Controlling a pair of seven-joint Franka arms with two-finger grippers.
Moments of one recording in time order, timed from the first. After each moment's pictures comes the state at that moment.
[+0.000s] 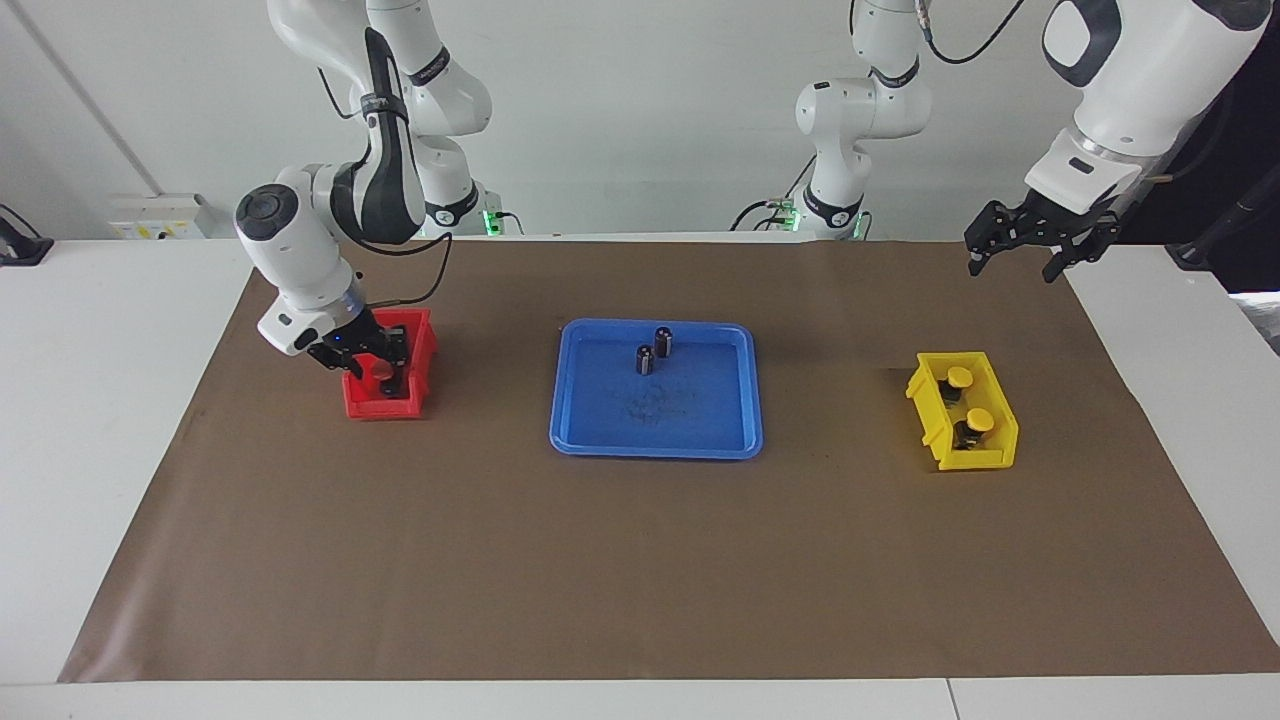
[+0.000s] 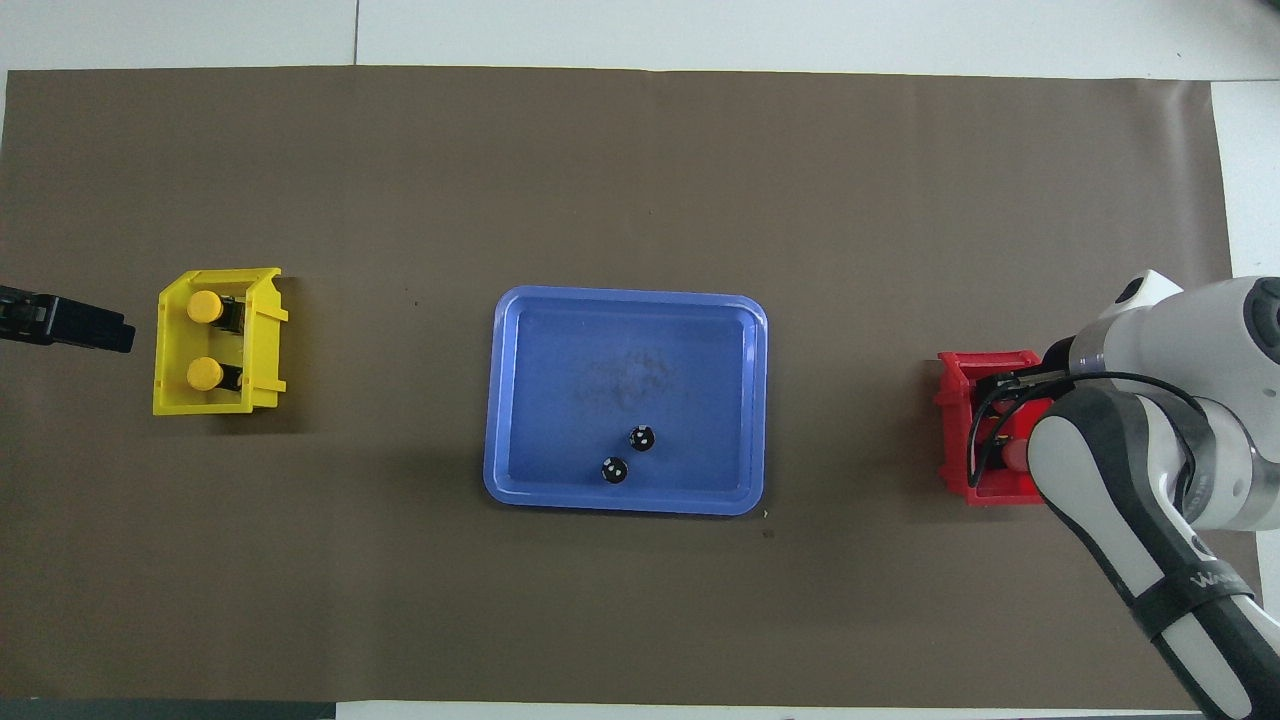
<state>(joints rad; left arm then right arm) -0.07 -0.09 0.01 -1.72 0.01 1.61 0.17 -0.04 -0.03 -0.01 -2.30 0.03 2.22 -0.17</state>
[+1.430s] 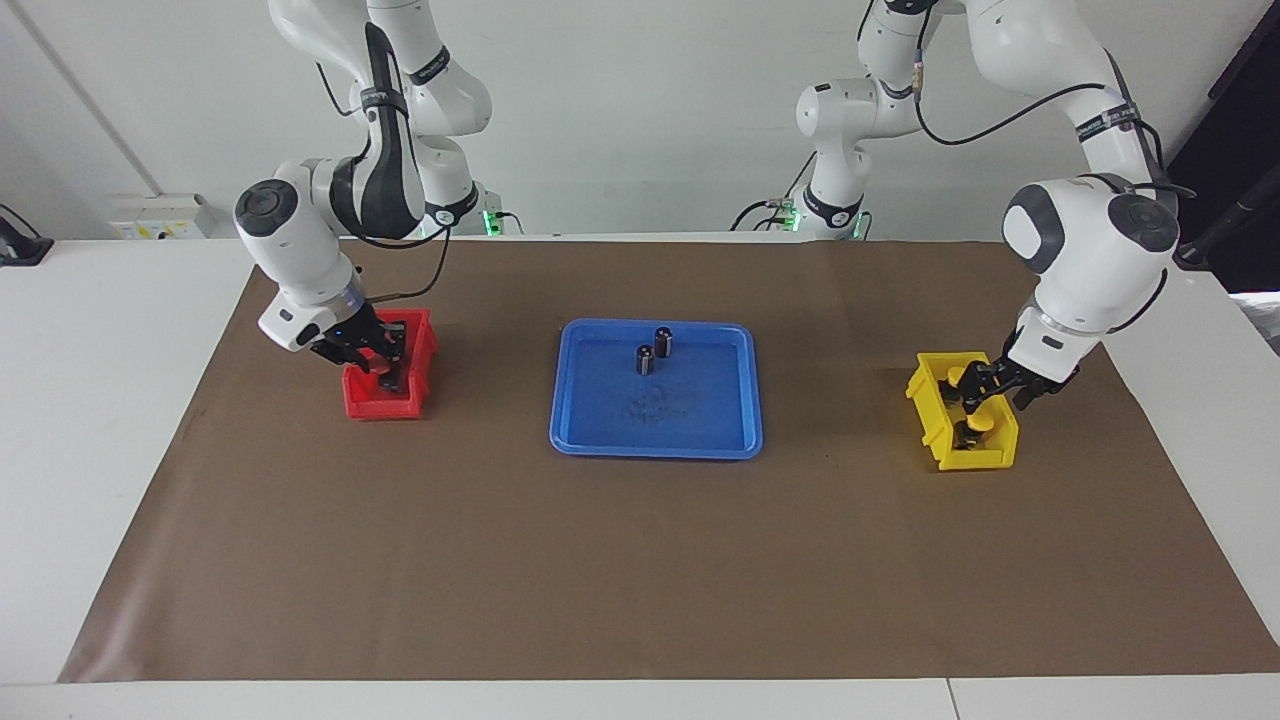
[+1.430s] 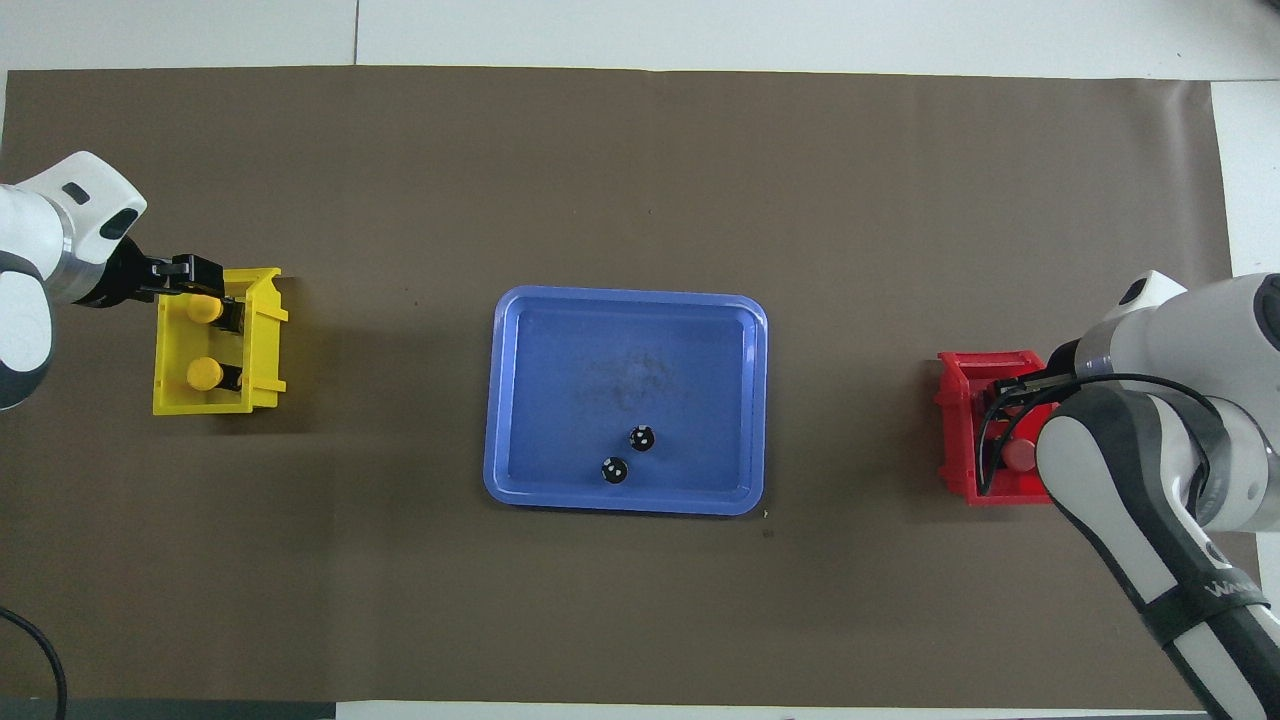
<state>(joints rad) 0.00 0.17 0.02 -1.94 0.01 2.16 0.04 -0.04 -0.04 -0.01 -2.22 0.02 2.08 -0.20</state>
